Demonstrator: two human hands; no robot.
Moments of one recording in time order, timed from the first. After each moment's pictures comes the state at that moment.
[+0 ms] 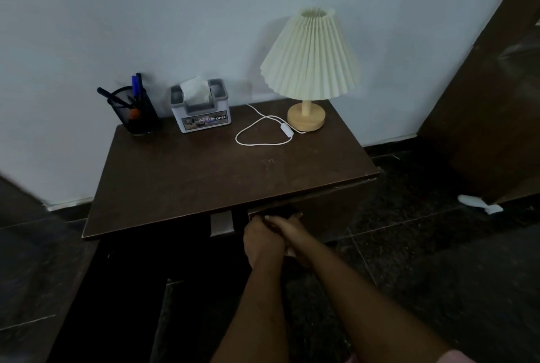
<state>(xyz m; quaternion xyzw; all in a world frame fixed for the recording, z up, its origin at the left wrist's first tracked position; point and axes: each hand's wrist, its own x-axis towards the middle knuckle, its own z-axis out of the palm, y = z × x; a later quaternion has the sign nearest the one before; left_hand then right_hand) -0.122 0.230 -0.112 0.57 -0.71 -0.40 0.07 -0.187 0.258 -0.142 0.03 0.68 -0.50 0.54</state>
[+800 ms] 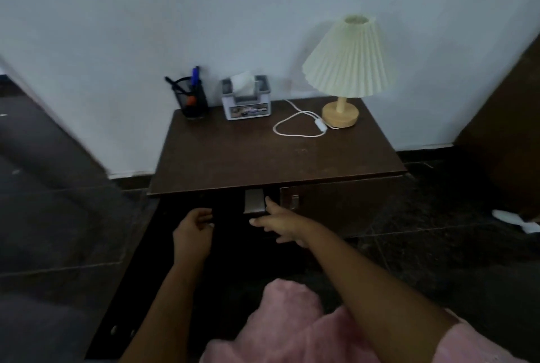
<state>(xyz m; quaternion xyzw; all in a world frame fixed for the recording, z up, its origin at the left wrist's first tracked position) 0.057 0.158 -0.093 0.59 -0.68 -0.39 0.19 -0.122 0.249 -0.085 -0.28 0.68 -0.30 0.61</state>
